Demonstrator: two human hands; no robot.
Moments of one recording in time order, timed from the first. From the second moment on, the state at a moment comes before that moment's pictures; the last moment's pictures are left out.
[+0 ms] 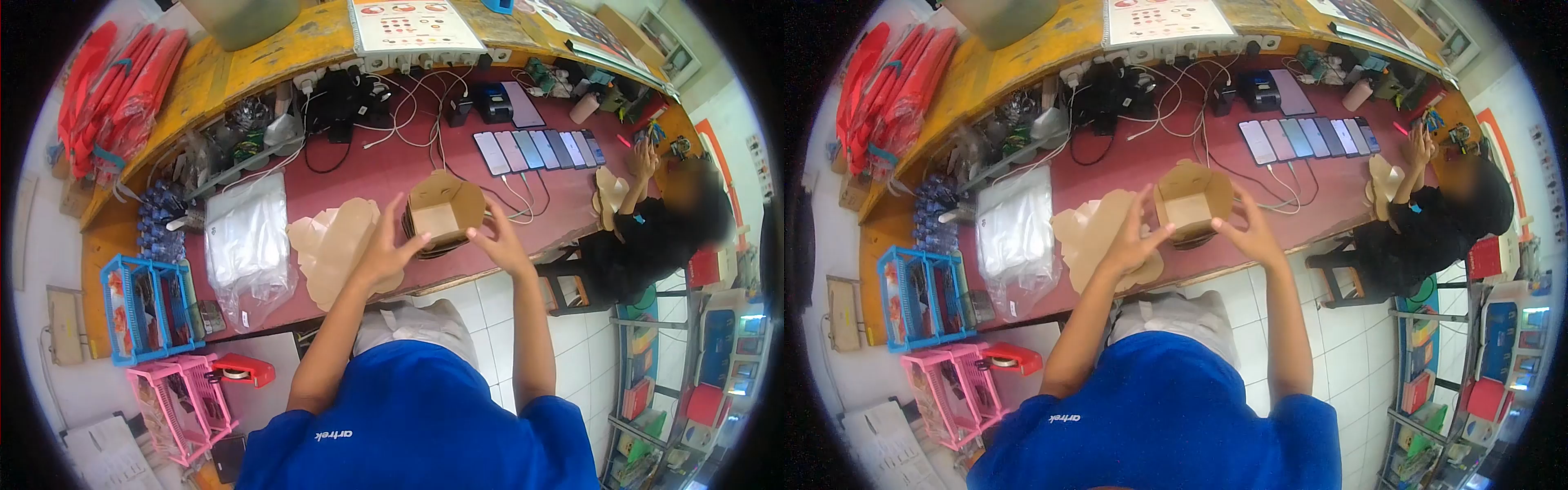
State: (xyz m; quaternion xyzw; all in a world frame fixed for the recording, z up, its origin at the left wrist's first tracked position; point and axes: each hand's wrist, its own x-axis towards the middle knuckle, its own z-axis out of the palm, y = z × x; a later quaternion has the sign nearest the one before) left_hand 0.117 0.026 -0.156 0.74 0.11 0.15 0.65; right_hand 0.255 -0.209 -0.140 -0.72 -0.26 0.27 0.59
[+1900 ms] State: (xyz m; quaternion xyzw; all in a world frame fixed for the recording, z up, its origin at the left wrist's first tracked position) left_hand -0.100 0.228 -0.265 0.66 0.28 0.19 0.67; right_hand 0.060 -0.023 -0.218 -0.87 -0.17 0.03 0.47
